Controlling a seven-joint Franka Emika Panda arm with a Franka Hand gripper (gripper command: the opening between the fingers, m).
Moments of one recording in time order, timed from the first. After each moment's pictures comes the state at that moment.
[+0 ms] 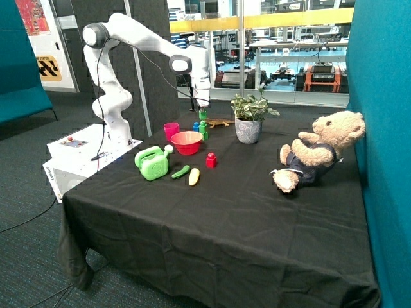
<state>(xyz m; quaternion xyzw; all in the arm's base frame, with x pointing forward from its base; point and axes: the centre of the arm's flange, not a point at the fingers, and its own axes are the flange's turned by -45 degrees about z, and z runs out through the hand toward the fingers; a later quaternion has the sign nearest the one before) 0.474 0.101 0.421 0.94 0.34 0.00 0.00</state>
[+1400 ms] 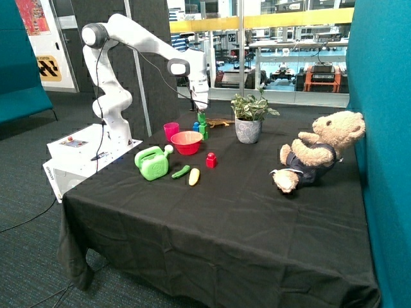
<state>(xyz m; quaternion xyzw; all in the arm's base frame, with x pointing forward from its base) 0.464 0.103 0.408 0.94 0.34 0.00 0.00</state>
